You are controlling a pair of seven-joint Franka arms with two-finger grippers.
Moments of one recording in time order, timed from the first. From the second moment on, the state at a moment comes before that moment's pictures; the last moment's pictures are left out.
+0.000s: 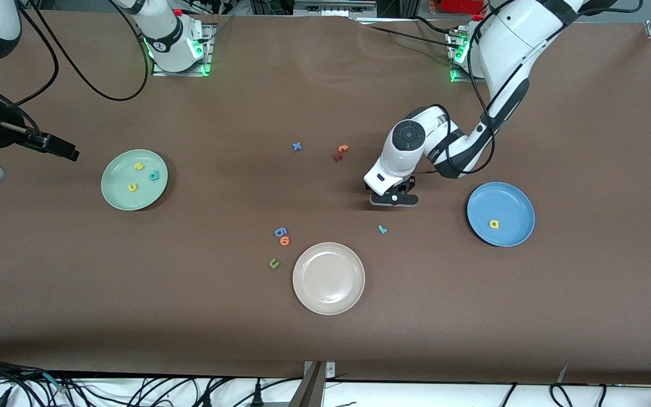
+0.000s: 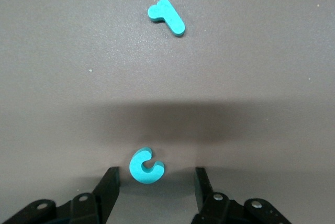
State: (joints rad) left arm -0.11 0.63 -0.49 -2.01 0.45 2.51 -0.88; right arm 0.18 0.09 -0.21 -1.61 0.01 1.58 0.23
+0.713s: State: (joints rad) left arm -0.11 0.62 -0.49 -2.00 0.45 2.51 -0.88; right arm 0.02 0.07 -0.03 -1.67 0.00 1.75 0.04
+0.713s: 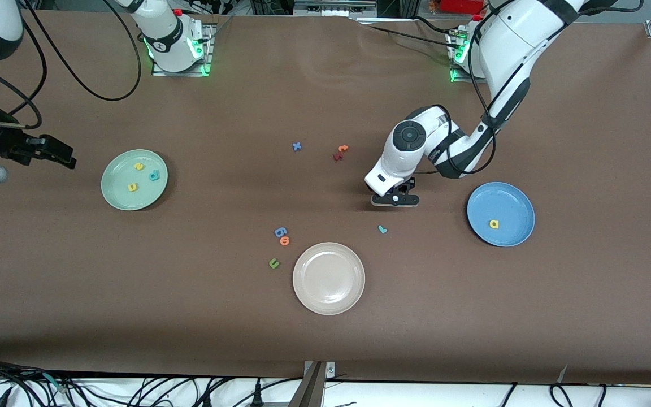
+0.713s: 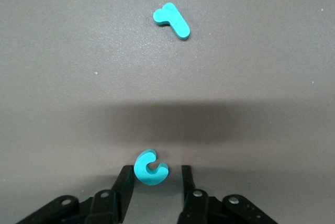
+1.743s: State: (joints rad) left arm -0.11 0.62 -0.49 -2.00 0.45 2.50 -0.88; right arm 0.02 0.11 0.04 -1.68 0.00 1.78 0.03
